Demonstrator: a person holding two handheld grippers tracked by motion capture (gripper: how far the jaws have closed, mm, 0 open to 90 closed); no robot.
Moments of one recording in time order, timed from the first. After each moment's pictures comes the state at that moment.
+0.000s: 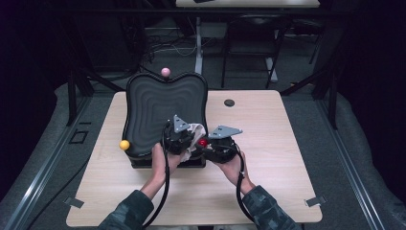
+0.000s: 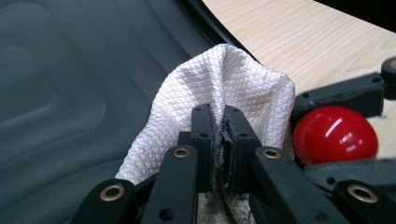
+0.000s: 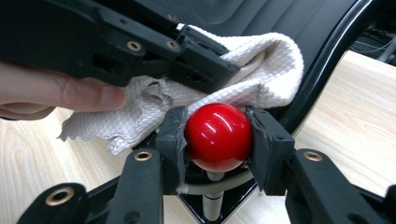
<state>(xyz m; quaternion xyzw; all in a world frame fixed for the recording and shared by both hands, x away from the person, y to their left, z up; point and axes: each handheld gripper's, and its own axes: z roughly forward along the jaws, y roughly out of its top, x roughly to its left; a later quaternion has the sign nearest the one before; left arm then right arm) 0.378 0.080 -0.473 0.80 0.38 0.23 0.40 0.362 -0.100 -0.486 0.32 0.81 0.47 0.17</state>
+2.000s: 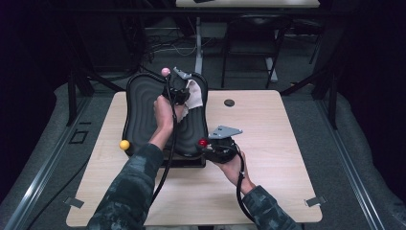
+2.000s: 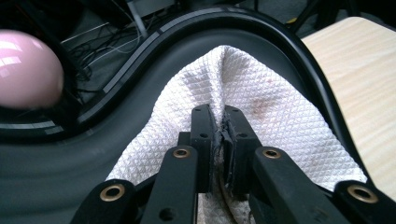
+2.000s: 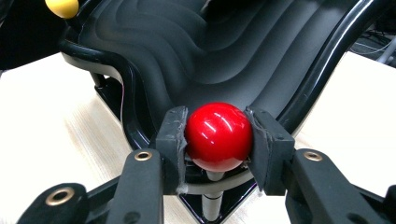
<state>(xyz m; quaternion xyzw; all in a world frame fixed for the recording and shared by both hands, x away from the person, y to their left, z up) 0.502 0.068 -0.400 0.77 0.44 0.32 0.34 0.361 -0.100 -0.486 0.32 0.81 0.47 0.17</state>
